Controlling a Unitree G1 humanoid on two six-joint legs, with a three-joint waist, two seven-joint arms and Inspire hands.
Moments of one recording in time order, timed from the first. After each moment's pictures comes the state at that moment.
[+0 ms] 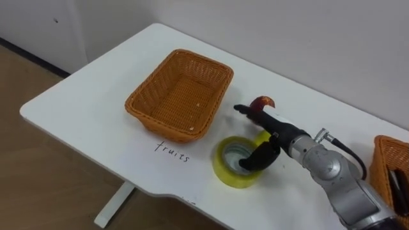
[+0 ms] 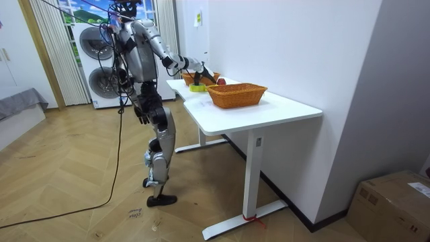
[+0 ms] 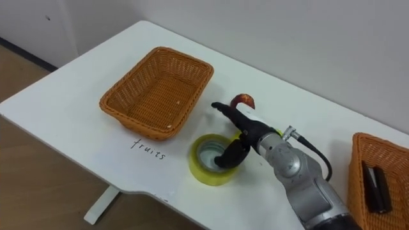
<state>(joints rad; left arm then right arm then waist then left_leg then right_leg) 0.33 0.29 0.04 0.77 0.44 0.19 0.01 -0.20 -0.43 0.33 0.20 -0.34 0.15 0.30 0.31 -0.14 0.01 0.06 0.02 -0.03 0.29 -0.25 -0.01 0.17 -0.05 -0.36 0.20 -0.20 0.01</state>
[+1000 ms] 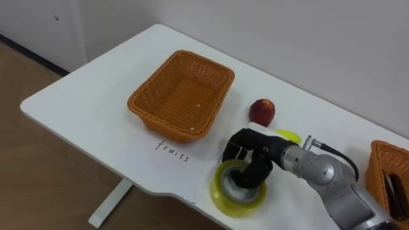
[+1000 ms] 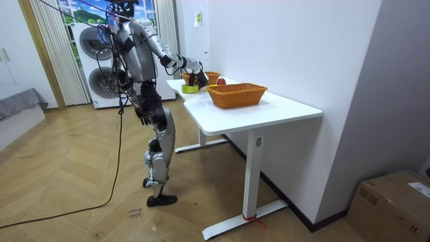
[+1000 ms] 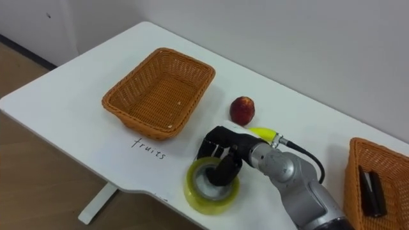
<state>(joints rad) 0.32 0.30 0.06 0.75 0.45 0.19 -0.03 -0.18 -0.42 0.37 0.16 -0.39 0.18 0.48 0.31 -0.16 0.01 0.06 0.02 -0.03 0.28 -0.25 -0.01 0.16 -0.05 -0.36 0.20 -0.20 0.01</state>
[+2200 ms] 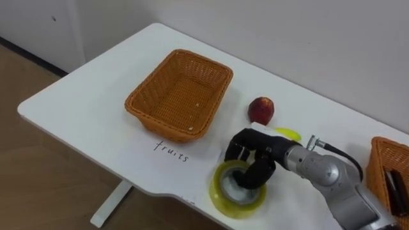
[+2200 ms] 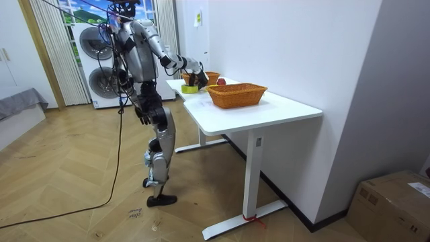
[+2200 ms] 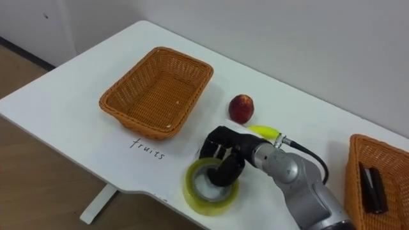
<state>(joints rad) 0.32 0.29 0.08 0.76 0.45 0.18 -0.01 -0.14 -0.43 0.30 0.14 -0.40 0.16 0.48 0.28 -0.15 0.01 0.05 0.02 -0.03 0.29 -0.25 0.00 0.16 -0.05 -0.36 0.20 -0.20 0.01</state>
